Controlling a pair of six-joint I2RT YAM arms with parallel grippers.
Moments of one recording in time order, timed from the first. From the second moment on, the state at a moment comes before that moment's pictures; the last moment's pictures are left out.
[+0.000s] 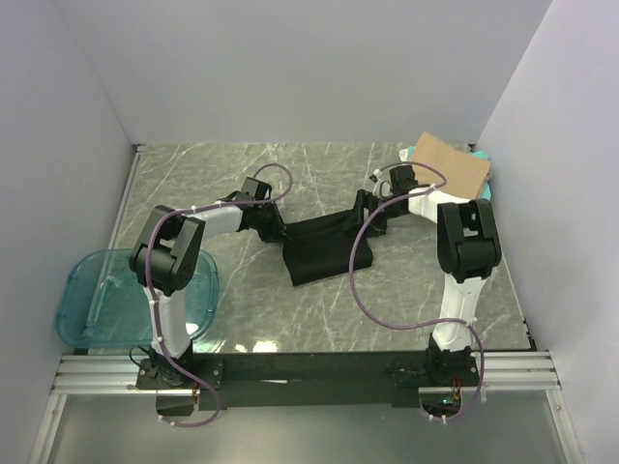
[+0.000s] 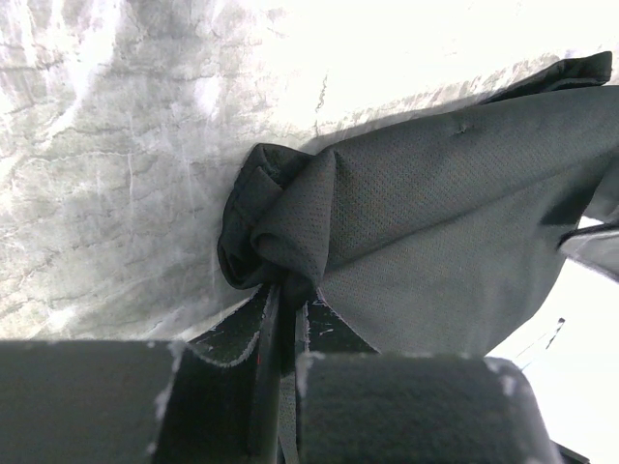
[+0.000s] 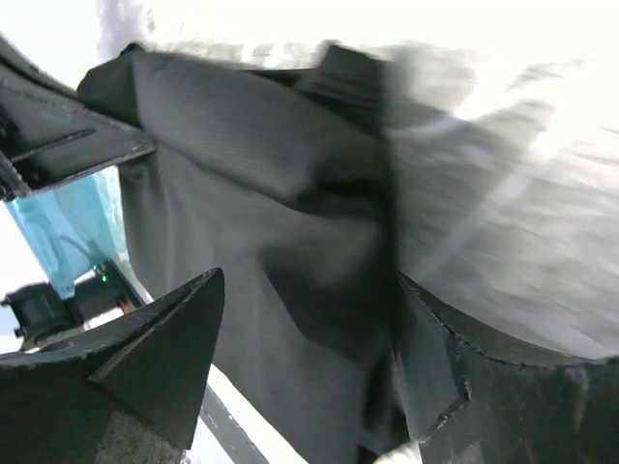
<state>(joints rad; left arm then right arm) -0.41 1.96 1.19 -0.19 0.35 -0.77 0.14 2.02 1.29 -0.40 -0.73 0.28</state>
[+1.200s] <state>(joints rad) -0.38 1.83 1.20 -0.30 0.31 -0.75 0.21 2.08 1.90 -0.82 0.01 0.13</state>
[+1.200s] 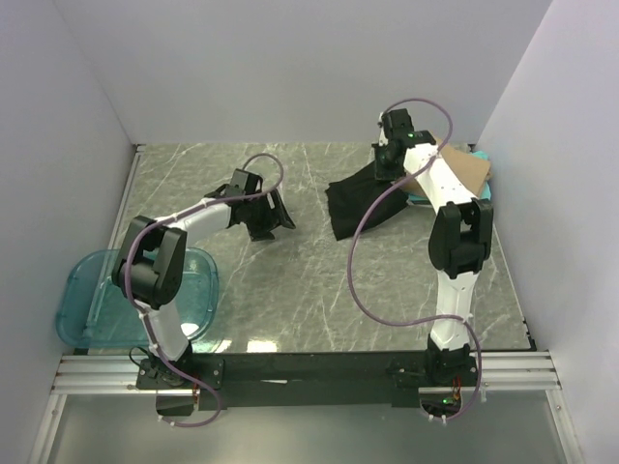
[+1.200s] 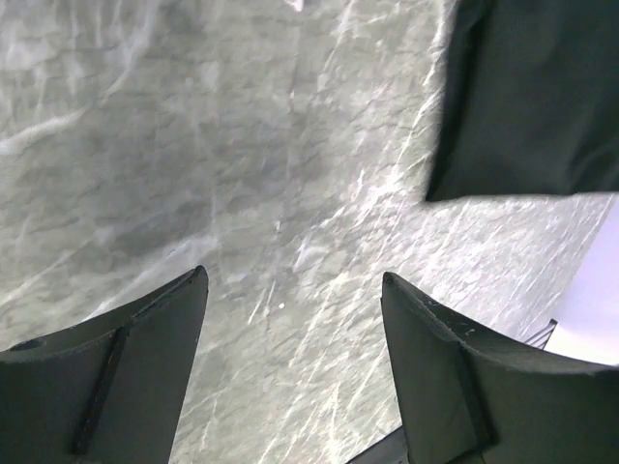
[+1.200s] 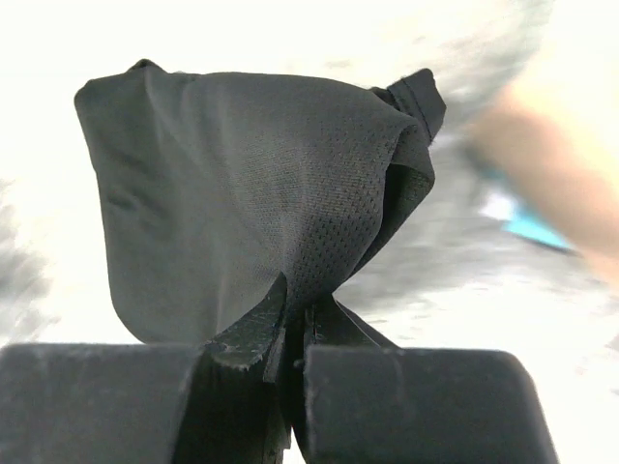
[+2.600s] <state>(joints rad) -0.38 1.56 1.06 -0.32 0.18 -0.74 -0.02 2.18 2.32 -0.93 0.40 0.13</state>
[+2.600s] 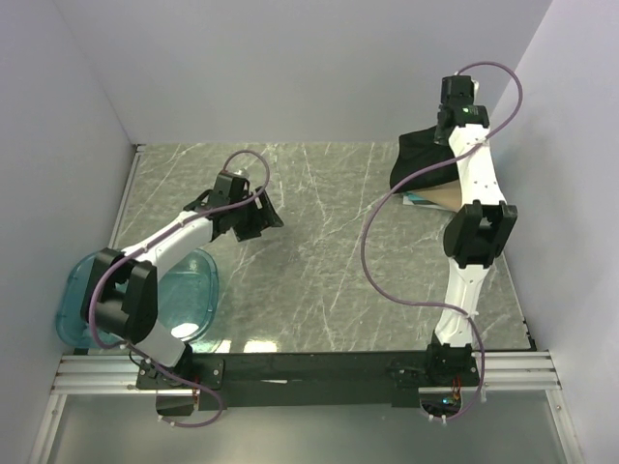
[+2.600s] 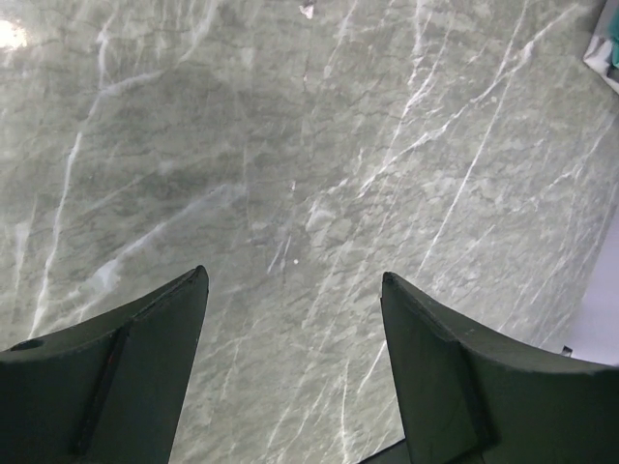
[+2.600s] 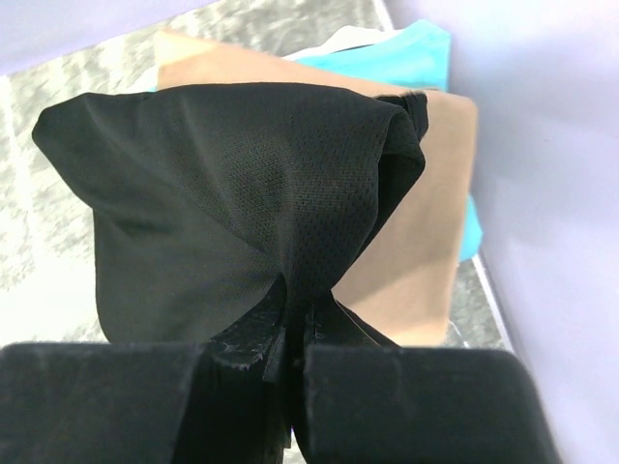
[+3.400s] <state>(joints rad) -0.41 1.50 1.03 -0.37 0.11 -0.74 -0.12 2.15 2.27 -0.93 0.45 0.19</state>
